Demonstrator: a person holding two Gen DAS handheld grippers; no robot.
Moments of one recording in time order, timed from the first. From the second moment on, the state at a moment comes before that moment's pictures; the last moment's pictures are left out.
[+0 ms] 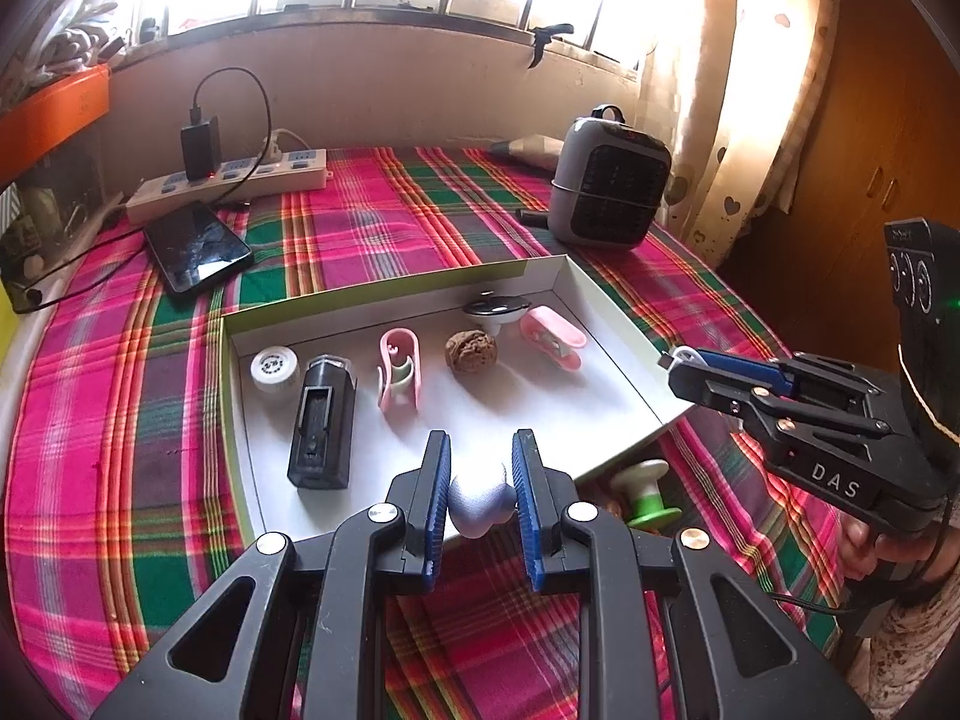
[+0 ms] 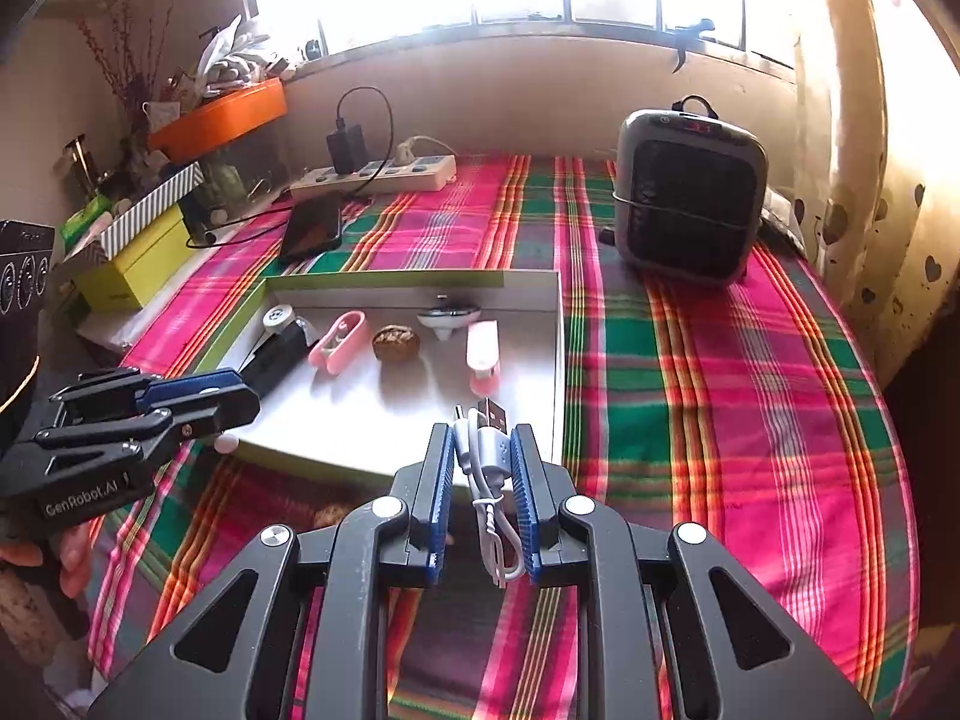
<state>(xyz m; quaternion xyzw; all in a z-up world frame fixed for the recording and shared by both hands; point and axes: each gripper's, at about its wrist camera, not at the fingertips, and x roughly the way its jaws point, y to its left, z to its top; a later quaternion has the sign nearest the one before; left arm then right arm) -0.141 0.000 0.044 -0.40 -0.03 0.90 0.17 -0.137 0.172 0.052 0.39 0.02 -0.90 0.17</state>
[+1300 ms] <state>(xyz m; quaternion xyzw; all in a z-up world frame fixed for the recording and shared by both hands) -0.202 0.010 0.008 -0.45 -0.03 0.88 0.17 -0.243 0.150 0.022 0.43 0.01 -0.89 0.13</state>
